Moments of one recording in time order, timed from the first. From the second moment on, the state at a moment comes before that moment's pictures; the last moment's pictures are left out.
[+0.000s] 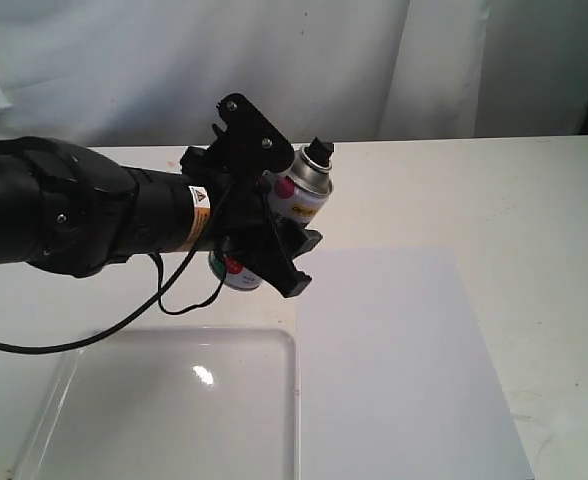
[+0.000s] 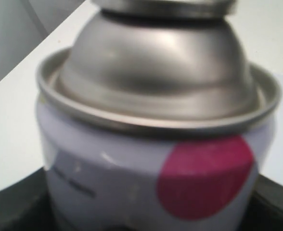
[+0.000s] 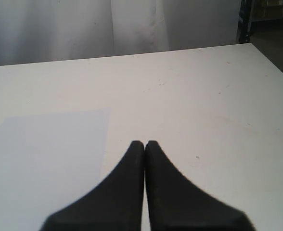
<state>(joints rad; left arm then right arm) -0.66 1.74 -1.02 1.75 -0.08 -1.43 0.11 0.00 0.00 0.03 0.35 0.03</state>
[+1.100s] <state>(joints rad) -0.68 1.77 -1.02 1.76 0.06 -1.47 0.11 0.00 0.00 0.11 -0.06 0.05</state>
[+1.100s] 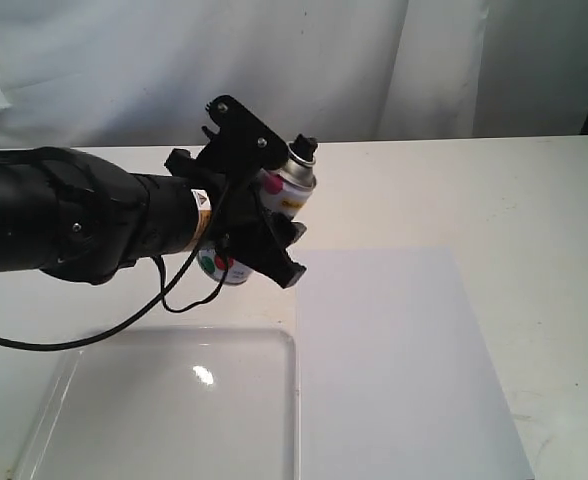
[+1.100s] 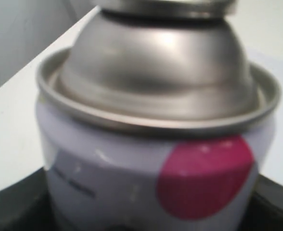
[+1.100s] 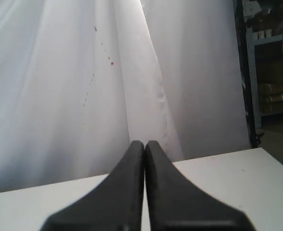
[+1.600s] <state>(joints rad) -0.68 1.79 -1.01 1.66 0.26 -0.86 0.11 0.00 0.00 0.12 -0.13 0.05</state>
